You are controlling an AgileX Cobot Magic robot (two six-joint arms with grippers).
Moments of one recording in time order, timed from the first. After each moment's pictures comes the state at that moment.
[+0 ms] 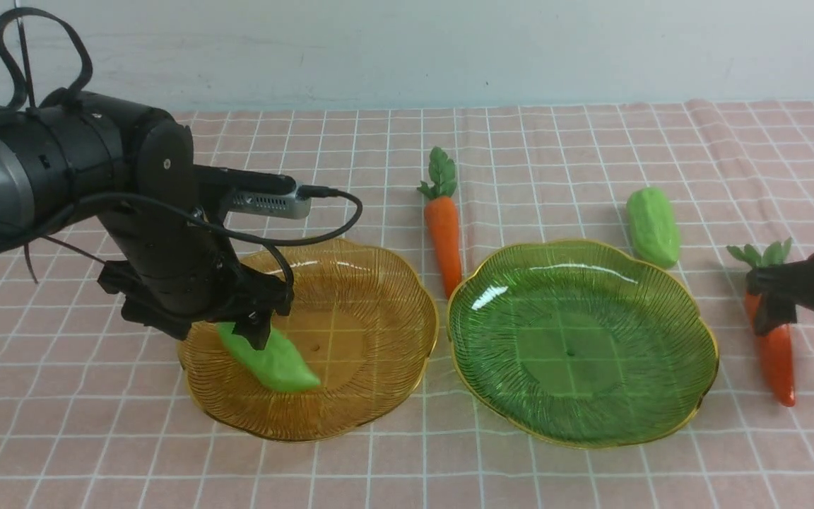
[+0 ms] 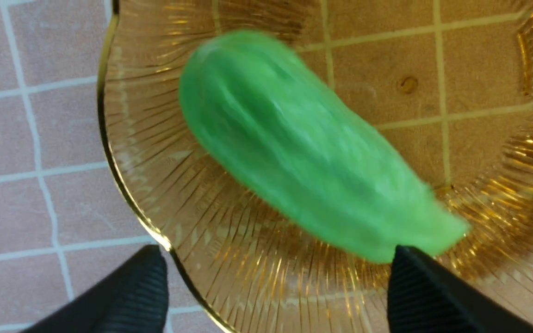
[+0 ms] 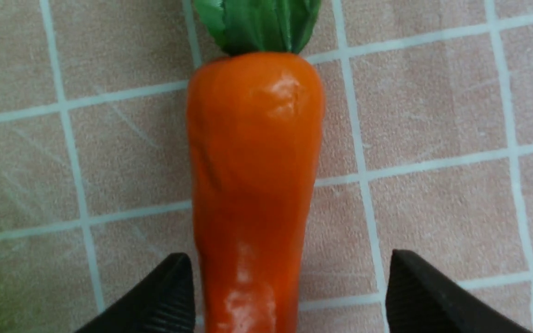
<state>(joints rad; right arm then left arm) -0.10 1.89 -1.18 0.08 0.76 0.04 -0.29 1.73 -1.25 0.03 0.92 -0.19</state>
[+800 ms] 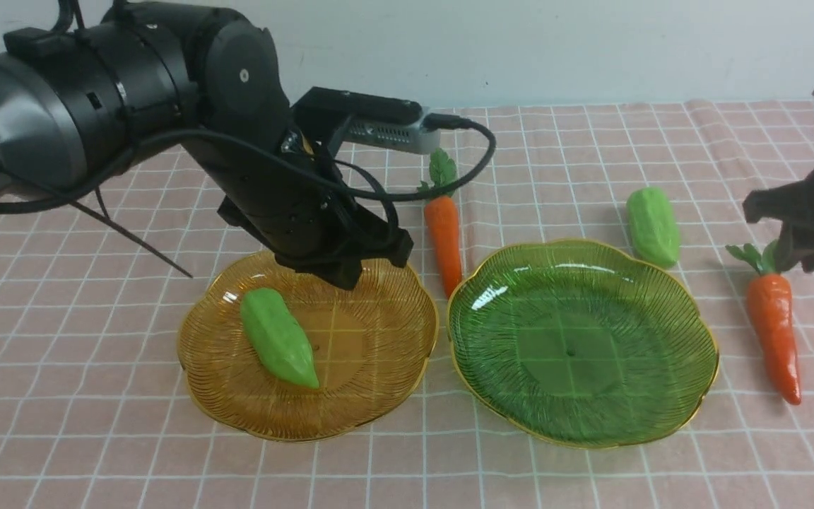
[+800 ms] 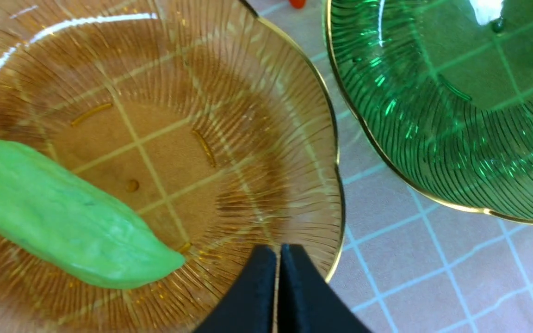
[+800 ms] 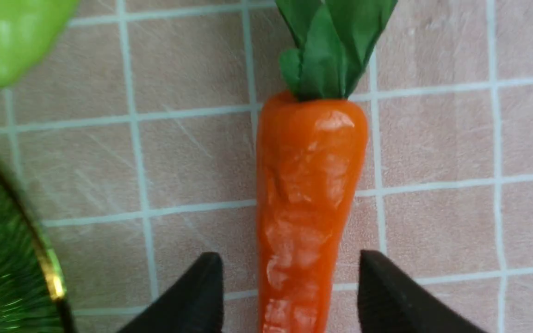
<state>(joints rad) -0.04 1.94 -1.45 0.00 1.07 0.07 -0.49 1.73 -1.48 -0.14 0.99 -0.03</state>
